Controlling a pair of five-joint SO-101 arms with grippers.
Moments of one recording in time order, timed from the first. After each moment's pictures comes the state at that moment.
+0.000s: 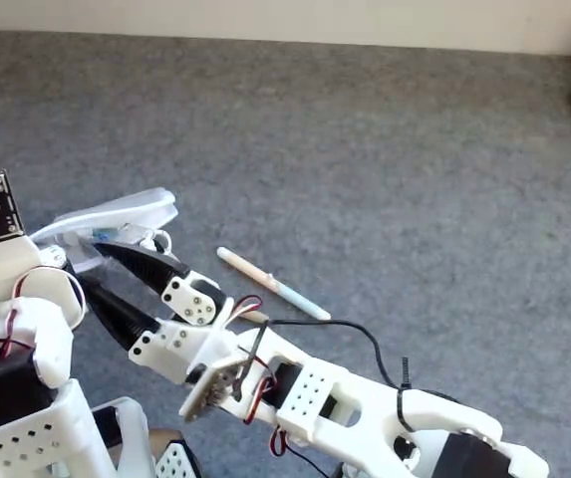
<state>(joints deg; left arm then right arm) -28.6 -67.9 42.7 72.5 2.0 -64.4 -25.9 68.6 -55.9 30.6</state>
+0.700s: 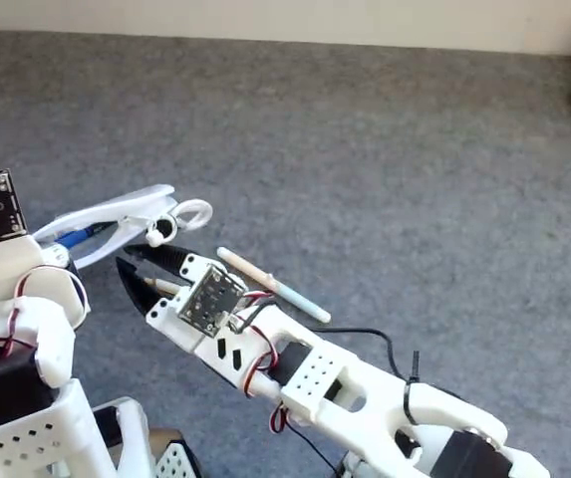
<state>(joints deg) -28.4 -67.9 42.7 72.5 2.0 -57.4 -26.3 65.8 -32.3 12.2</state>
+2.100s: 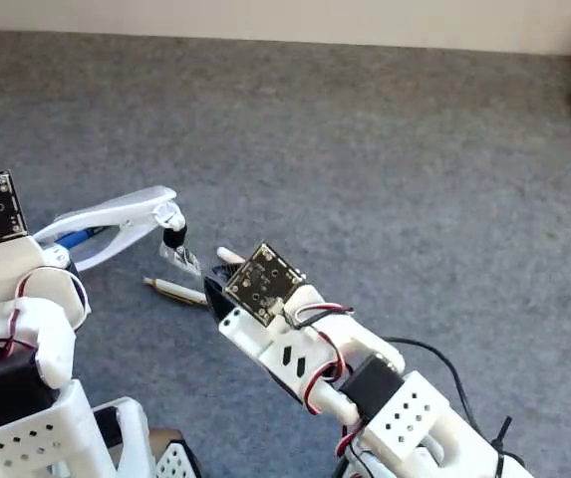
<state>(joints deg) -28.4 -68.0 42.9 72.5 2.0 -49.1 -64.5 67.0 28.2 12.0</state>
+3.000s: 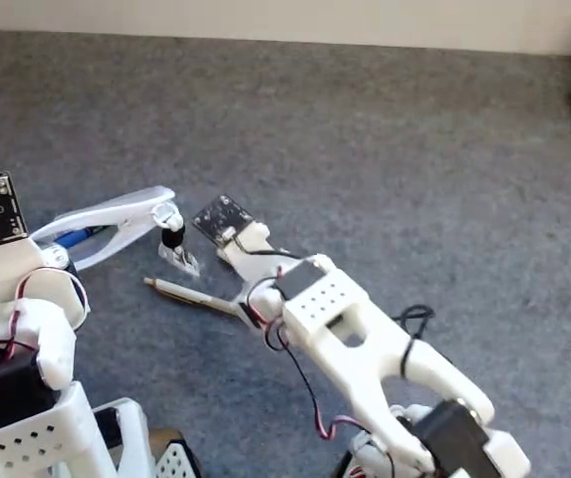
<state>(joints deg) -28.6 -68.1 44.6 70.6 2.0 -41.1 -14.7 41.3 47.4 12.0</state>
